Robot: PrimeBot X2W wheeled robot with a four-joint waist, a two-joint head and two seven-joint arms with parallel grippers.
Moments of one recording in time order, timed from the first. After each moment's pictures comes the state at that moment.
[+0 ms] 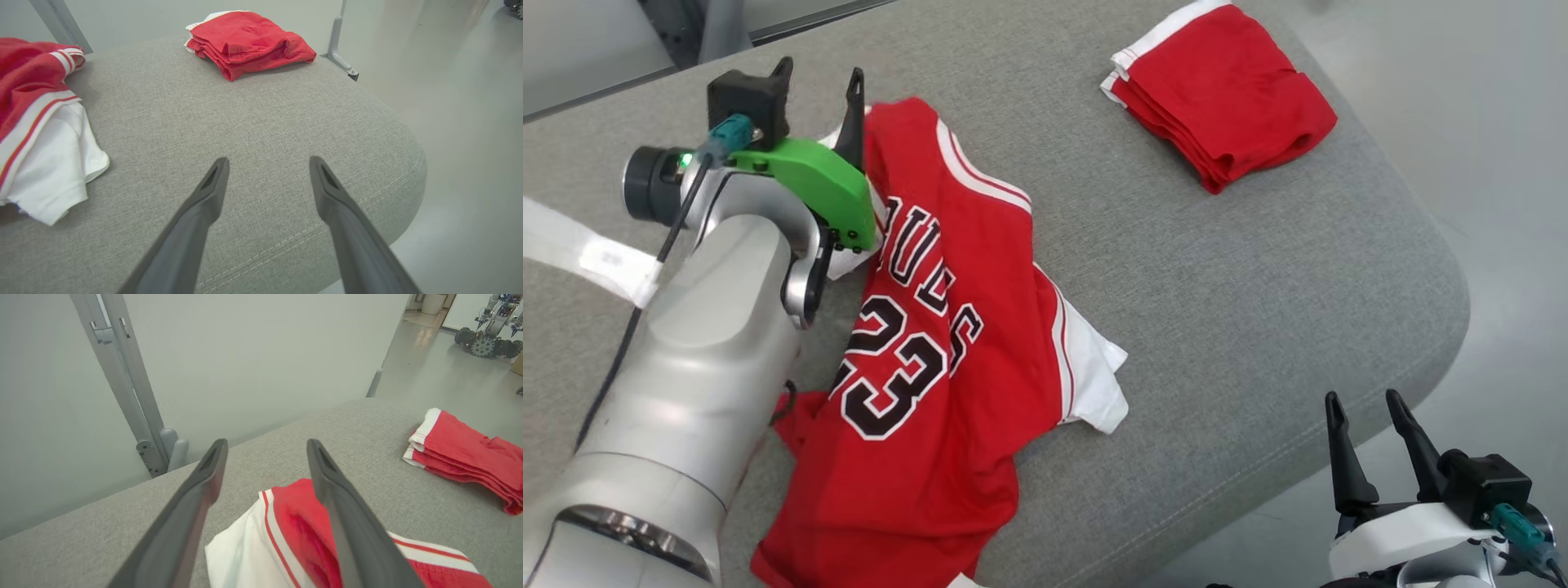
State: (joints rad) left arm -1.05 0.20 -0.76 0.99 -0.68 0.05 -0.25; right arm 0.04 -0.05 -0.03 0.18 0.18 0.13 -0.26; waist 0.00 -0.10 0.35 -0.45
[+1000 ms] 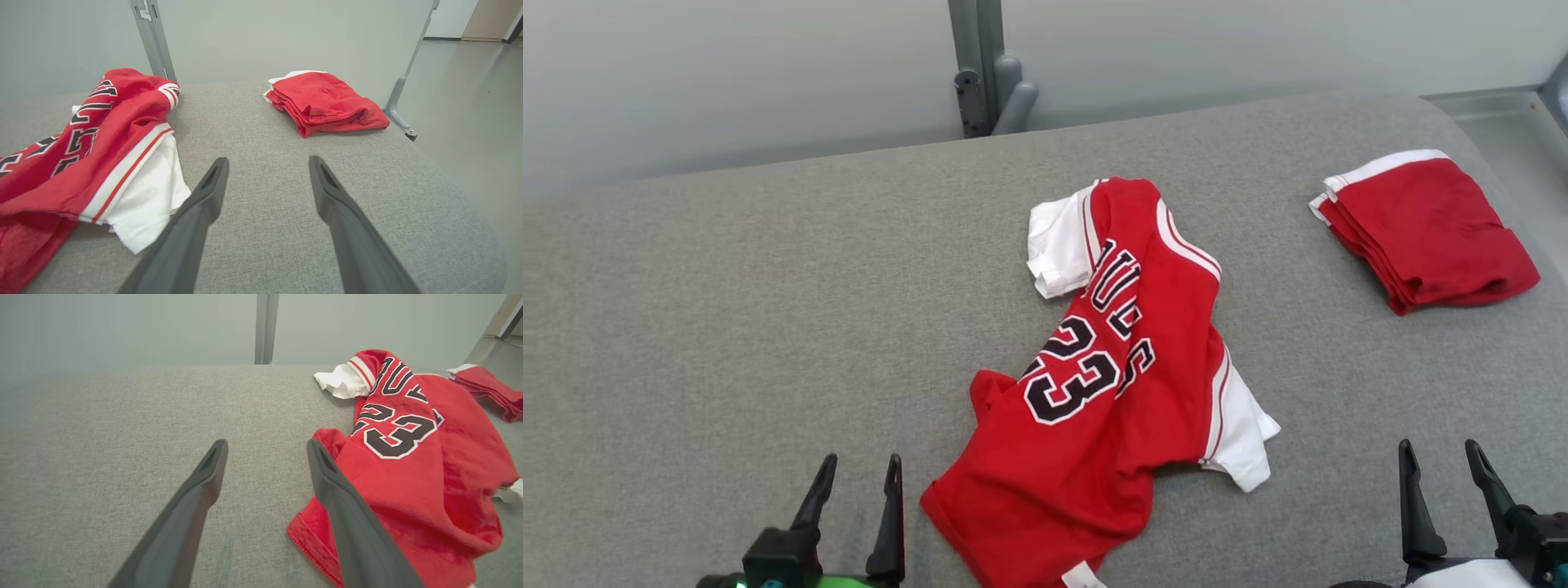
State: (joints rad) left arm 0.01 0.28 -0.45 0.15 -0.44 0.18 -0.26; right arm 0.17 -0.05 -0.17 0.10 0.08 0.13 -0.26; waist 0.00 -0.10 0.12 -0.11
